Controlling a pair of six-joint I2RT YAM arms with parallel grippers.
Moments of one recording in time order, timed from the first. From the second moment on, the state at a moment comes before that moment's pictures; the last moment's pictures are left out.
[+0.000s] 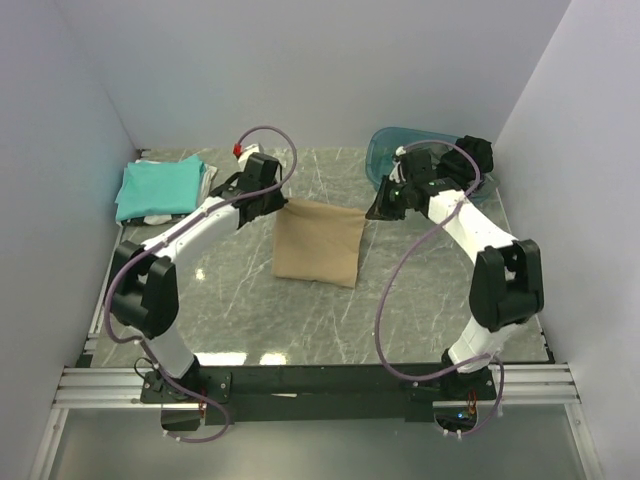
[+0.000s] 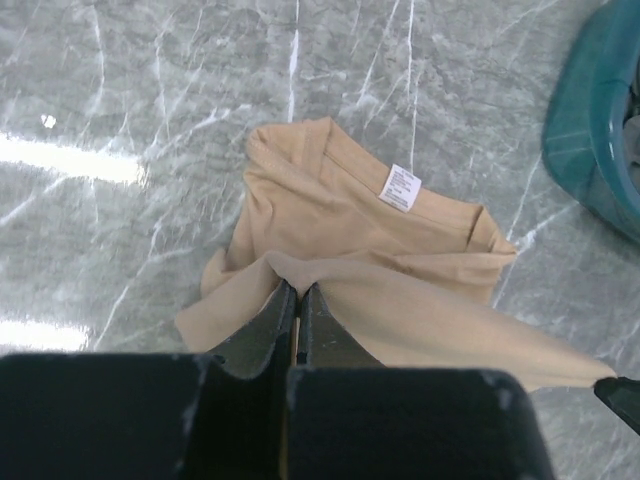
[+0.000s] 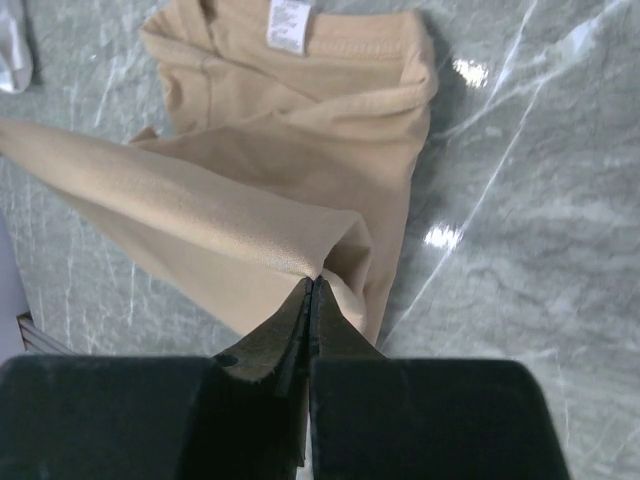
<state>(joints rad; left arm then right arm) -0.48 1.68 1.34 -0.37 -0.25 -0.76 0.25 1.67 1.31 -0.51 -0.32 0.48</state>
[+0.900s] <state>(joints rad) -0.40 1.96 1.56 -0.36 -0.13 -0.67 0.19 1.94 1.48 -0.46 -0.25 0.49</state>
